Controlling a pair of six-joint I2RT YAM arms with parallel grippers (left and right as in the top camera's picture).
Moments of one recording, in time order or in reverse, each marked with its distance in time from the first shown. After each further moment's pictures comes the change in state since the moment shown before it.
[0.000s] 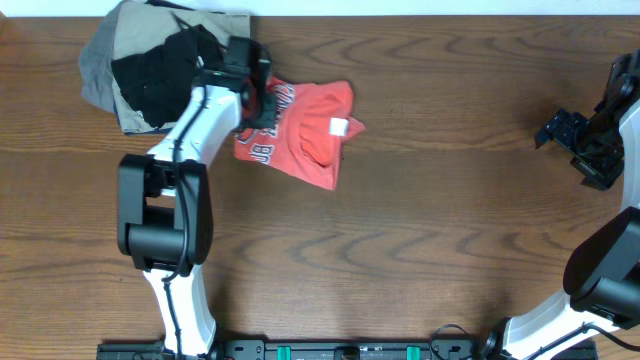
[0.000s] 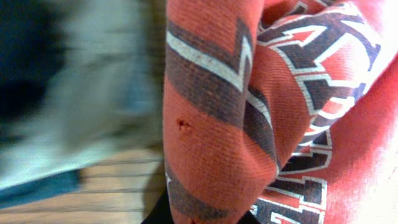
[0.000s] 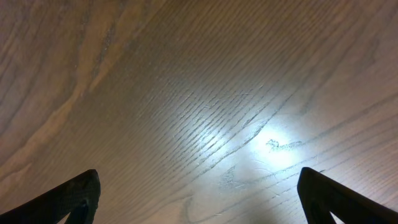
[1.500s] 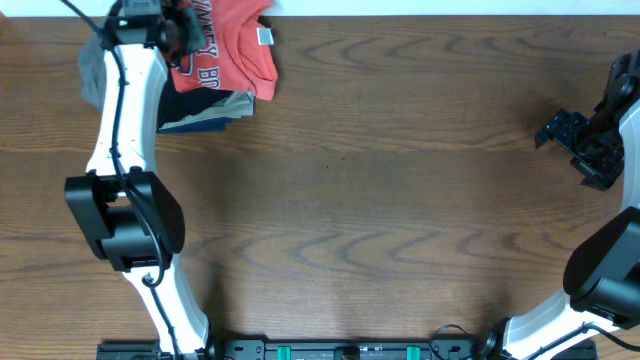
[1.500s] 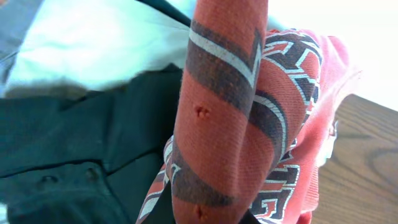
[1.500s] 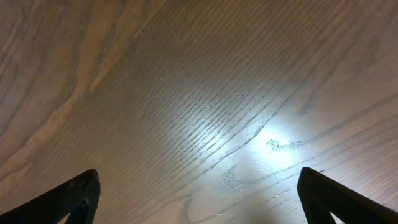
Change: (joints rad) left arm 0.219 0.014 0.448 -0.114 -0.018 -0.282; right arm 0.000 0.000 0.000 0.000 0.000 0.000
